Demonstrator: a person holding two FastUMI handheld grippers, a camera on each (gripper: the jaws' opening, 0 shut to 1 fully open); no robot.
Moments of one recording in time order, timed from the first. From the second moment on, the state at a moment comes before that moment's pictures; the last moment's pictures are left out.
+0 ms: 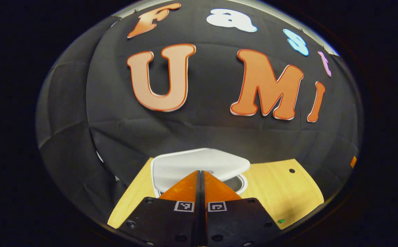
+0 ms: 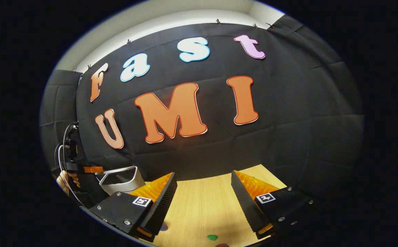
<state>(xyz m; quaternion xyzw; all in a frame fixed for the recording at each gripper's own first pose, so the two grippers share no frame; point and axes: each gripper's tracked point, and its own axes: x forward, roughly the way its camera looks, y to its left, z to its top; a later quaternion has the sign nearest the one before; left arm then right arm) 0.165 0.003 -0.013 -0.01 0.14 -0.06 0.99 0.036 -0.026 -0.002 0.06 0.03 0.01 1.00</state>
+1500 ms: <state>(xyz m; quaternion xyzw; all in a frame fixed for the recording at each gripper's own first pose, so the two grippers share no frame) 0.089 -0.023 0.004 -0.03 0.03 -0.04 1.00 0.046 -0.004 -0.057 0.00 0.10 0.05 0.99</state>
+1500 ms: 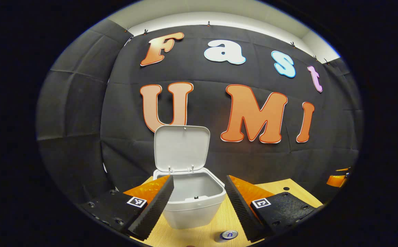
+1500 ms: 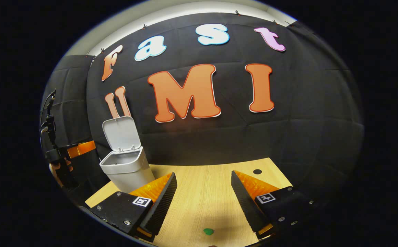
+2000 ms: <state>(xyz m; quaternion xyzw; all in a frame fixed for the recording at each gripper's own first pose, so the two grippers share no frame) 0.084 -0.031 -0.025 0.00 0.06 -0.08 1.00 0.036 -0.022 -0.230 -0.04 0.30 0.05 0.95</state>
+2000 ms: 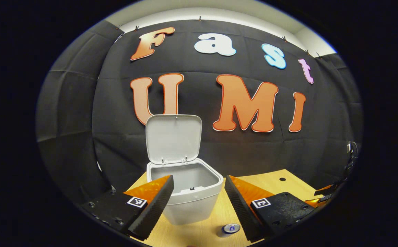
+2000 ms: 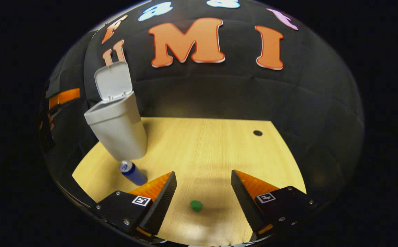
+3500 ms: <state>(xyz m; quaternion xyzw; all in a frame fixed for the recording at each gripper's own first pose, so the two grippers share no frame) 0.105 0.023 -0.094 0.01 0.15 -0.03 0.99 0.004 -0.031 -0.378 -0.09 0.55 0.06 0.83</state>
